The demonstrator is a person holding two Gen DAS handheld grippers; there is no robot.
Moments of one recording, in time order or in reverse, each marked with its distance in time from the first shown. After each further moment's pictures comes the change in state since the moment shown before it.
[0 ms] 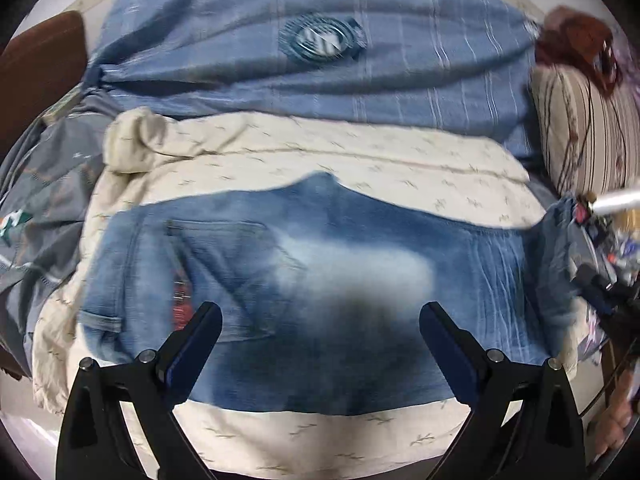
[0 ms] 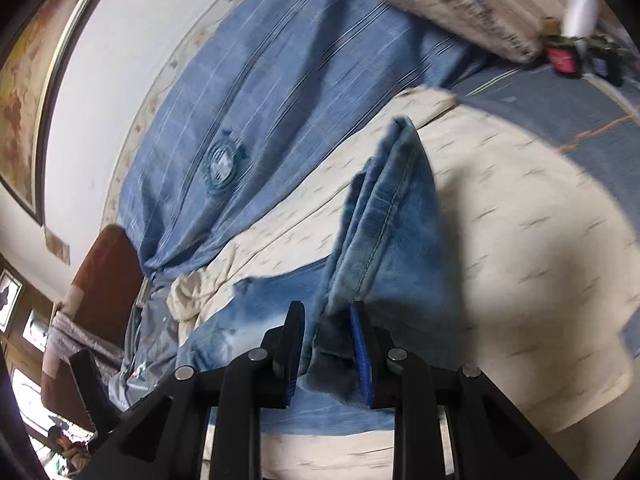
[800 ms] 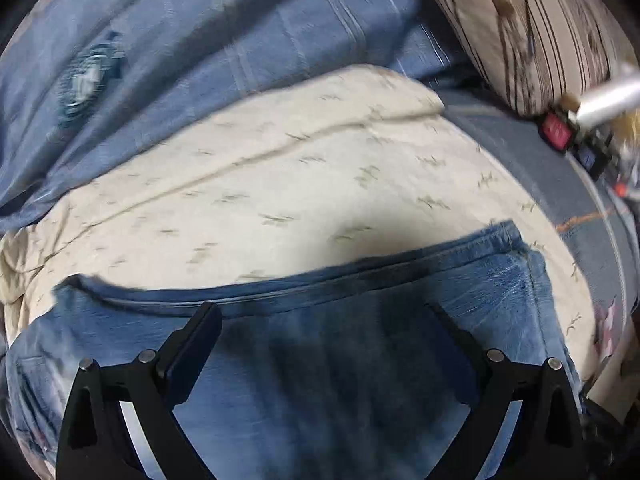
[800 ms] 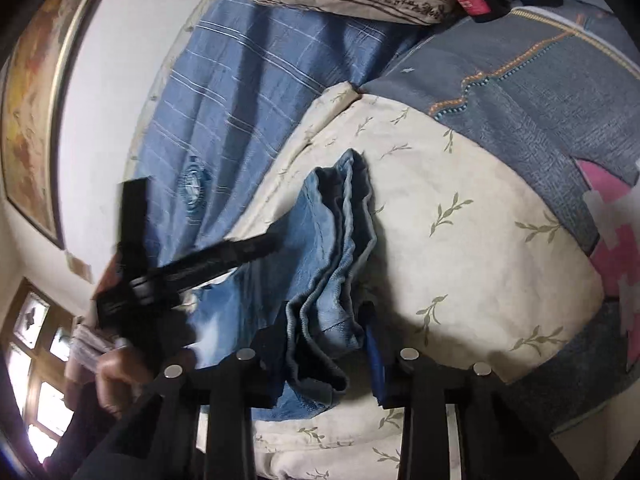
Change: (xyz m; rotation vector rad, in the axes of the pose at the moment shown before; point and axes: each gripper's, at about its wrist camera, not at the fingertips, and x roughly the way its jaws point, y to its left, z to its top) left arm 0.125 -0.247 0.053 0.332 0.107 -0.025; right arm -0.029 -0.172 0.008 0.087 -0.040 0.052
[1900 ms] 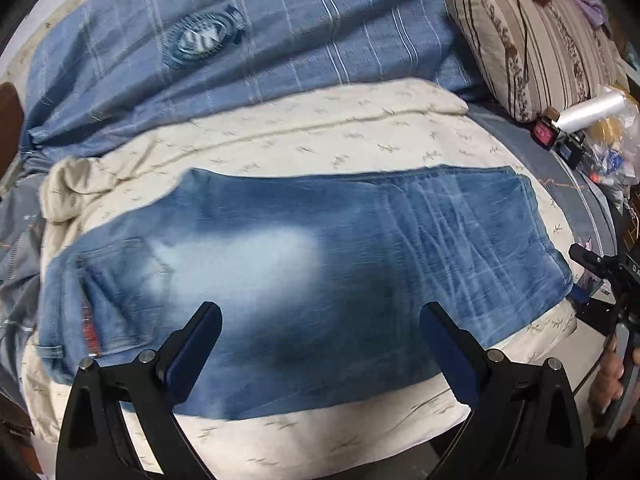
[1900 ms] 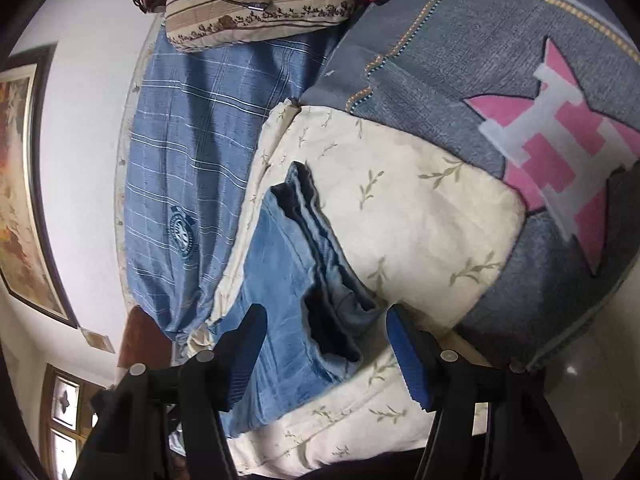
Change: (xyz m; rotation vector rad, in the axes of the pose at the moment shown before) left arm -0.086 0.073 -0.101 -0.070 -0.004 -0.015; right arm -0.019 -0.032 -0.013 0.294 -0.025 0.064
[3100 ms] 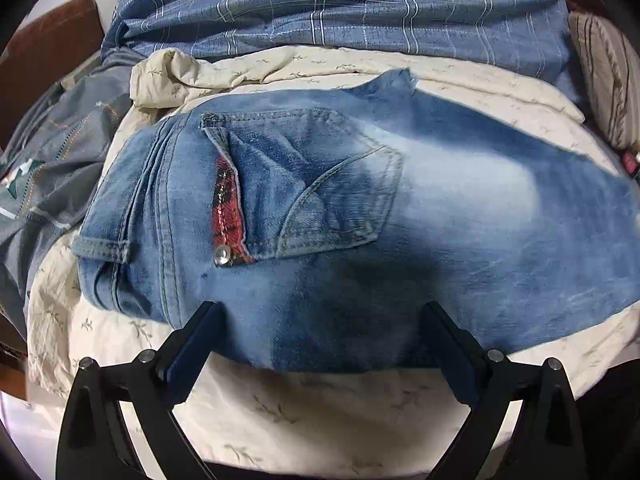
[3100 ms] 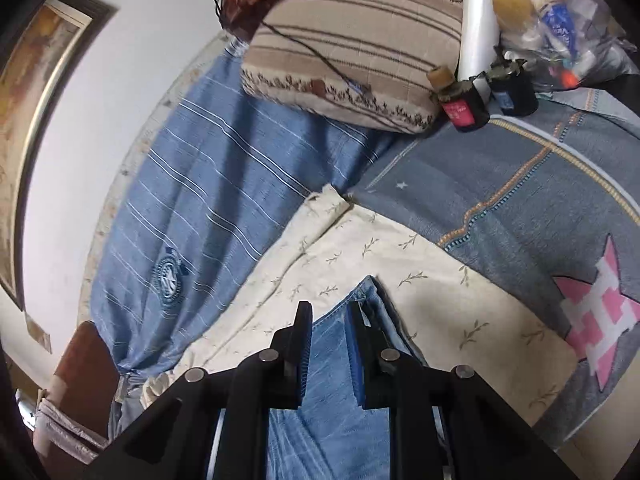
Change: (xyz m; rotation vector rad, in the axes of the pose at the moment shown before) left arm 0.018 0.157 -0.087 -0.231 0.034 0.154; right arm -0.005 0.097 0.016 -0.228 -0.313 -0.141
